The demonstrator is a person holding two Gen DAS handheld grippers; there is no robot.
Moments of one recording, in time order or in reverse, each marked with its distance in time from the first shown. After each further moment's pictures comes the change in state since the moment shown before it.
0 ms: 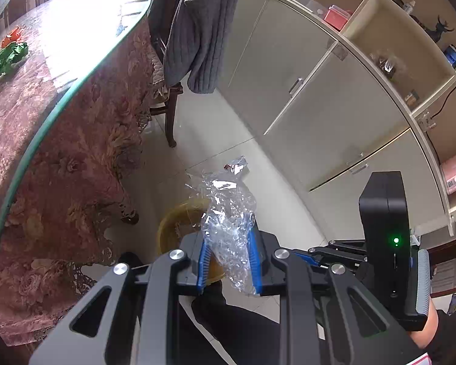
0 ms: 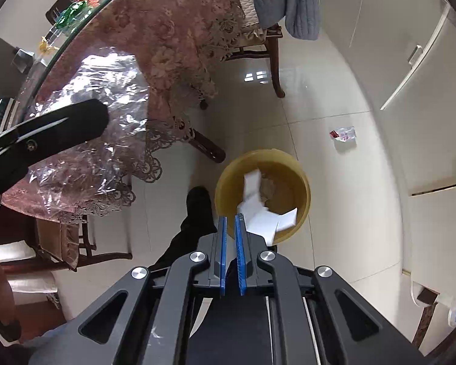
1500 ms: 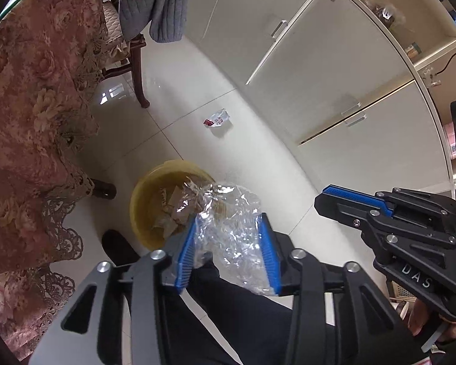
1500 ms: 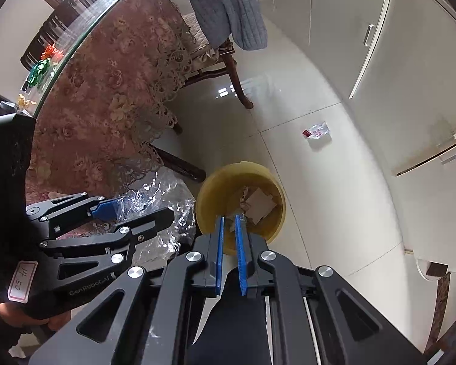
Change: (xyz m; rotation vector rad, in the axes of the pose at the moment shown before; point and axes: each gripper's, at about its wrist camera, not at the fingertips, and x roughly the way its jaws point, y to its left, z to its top) left arm 0.094 -0.030 -0.007 0.084 0.230 -0.057; right arm -0.036 -0.060 -0.001 0.181 -0.078 -0.028
